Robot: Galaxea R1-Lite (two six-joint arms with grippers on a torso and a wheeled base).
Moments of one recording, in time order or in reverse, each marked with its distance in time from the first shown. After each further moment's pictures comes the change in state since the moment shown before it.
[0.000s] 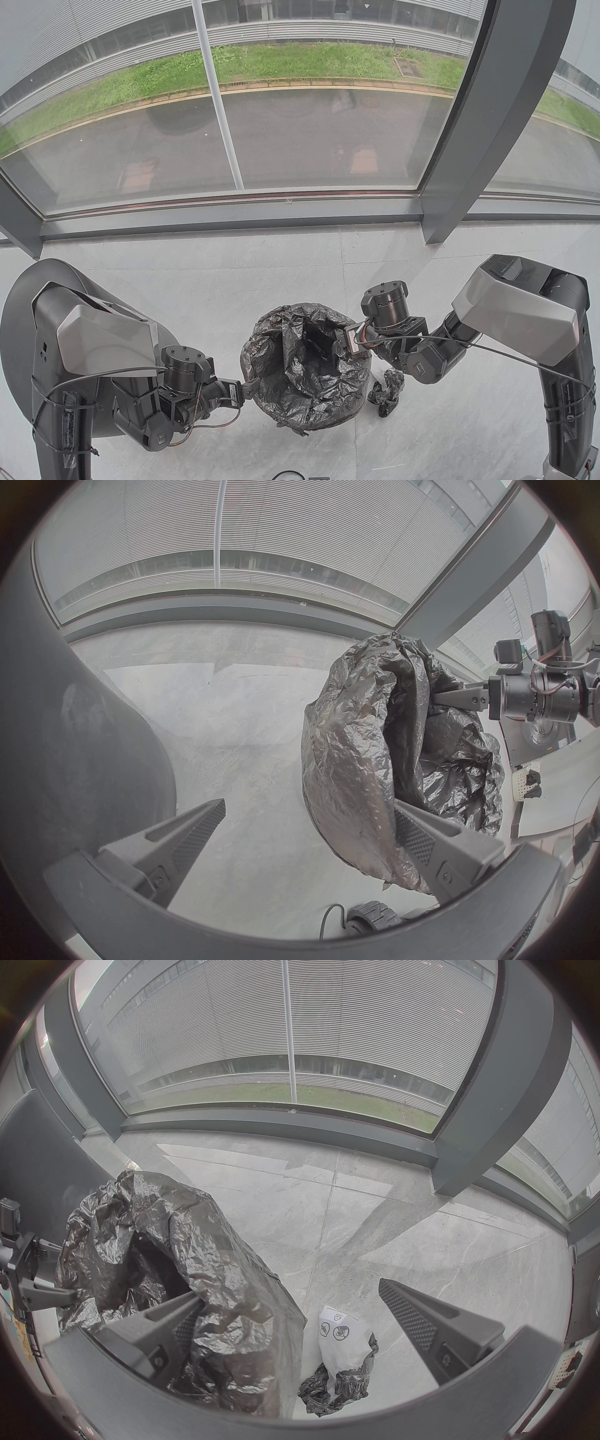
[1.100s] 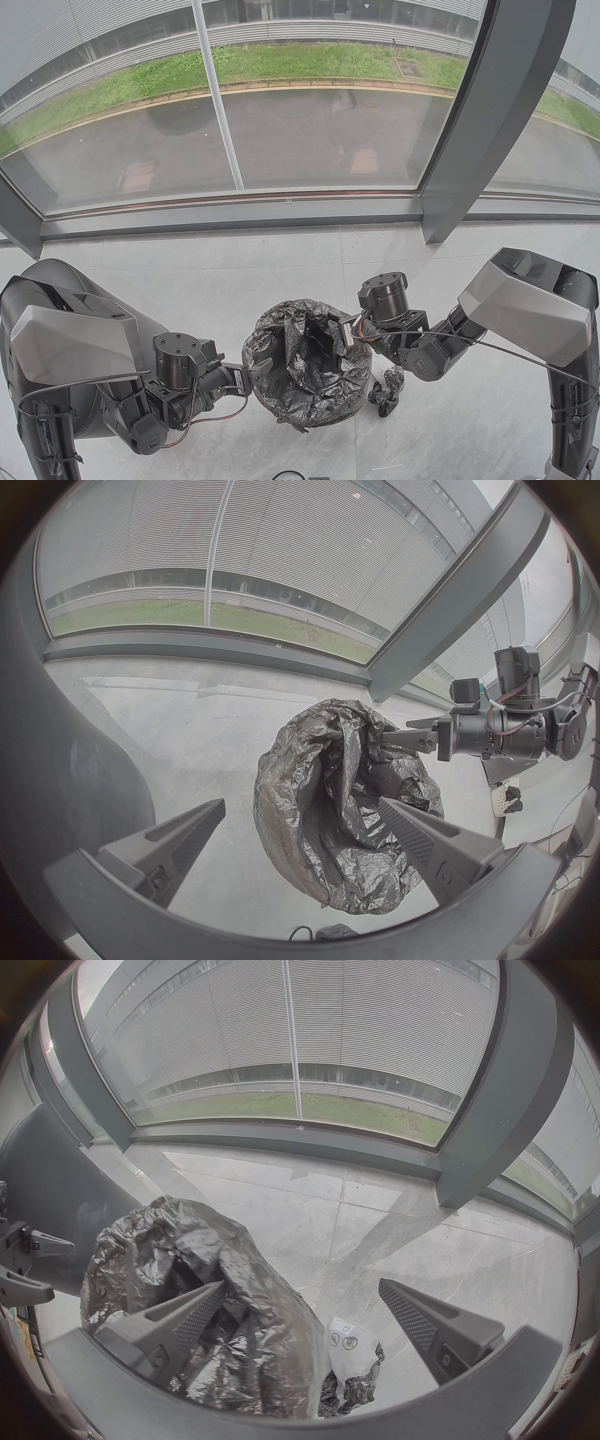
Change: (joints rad) left arm -0.073 -0.162 0.044 -0.048 0.000 -0.046; right arm 0.025 -0.047 -0.006 0.010 0.016 0.004
